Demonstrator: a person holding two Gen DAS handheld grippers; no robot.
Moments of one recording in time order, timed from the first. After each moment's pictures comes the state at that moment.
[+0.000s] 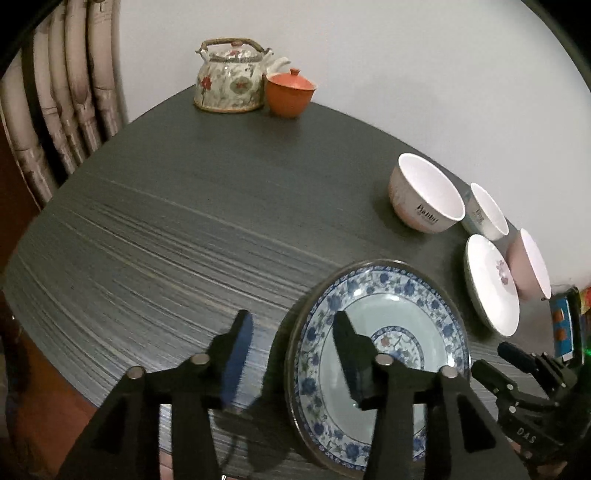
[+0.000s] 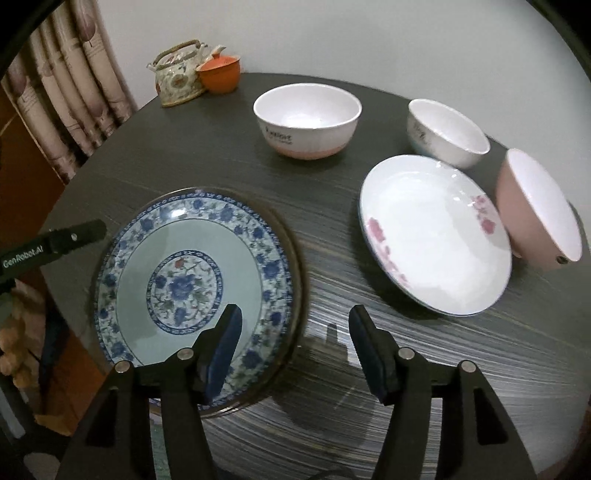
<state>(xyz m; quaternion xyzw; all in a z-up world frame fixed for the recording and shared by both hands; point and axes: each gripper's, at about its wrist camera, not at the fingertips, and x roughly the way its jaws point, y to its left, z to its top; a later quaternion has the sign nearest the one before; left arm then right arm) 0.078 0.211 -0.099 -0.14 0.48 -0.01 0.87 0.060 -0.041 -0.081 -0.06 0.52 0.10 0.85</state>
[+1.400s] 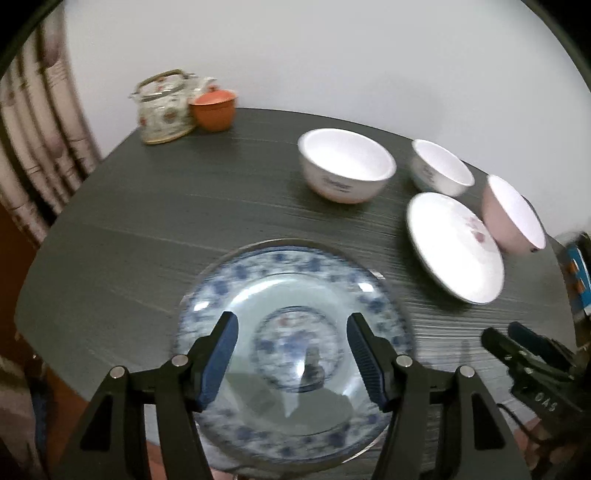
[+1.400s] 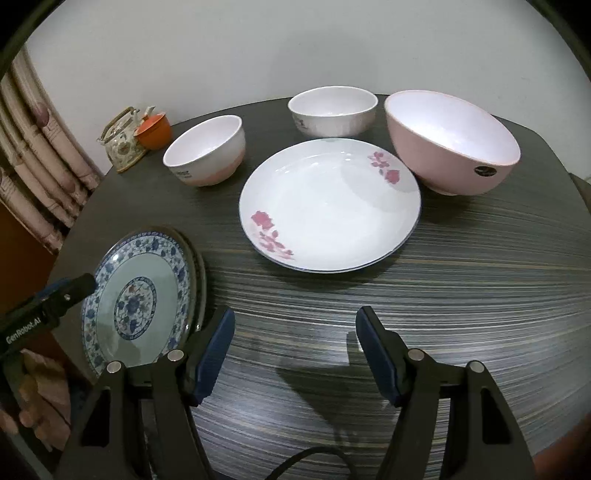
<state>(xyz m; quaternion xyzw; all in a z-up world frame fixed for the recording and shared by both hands) 0.072 0.088 -0.074 -0.04 0.48 -0.03 0.88 0.034 -0.142 -0.081 0.08 0.49 0.04 0.87</state>
